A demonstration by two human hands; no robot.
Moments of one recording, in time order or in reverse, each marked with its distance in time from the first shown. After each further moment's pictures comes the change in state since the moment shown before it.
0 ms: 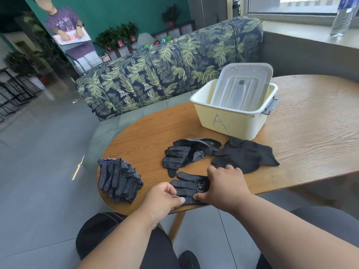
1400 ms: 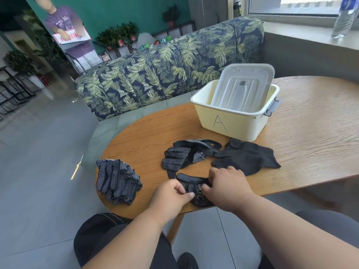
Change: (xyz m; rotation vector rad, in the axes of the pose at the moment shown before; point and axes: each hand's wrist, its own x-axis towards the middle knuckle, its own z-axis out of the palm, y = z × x) left_hand 0.011 0.010 0.024 0.339 0.143 0.162; right_hand 0.003 0.004 -0.003 0.086 -0.025 0.038
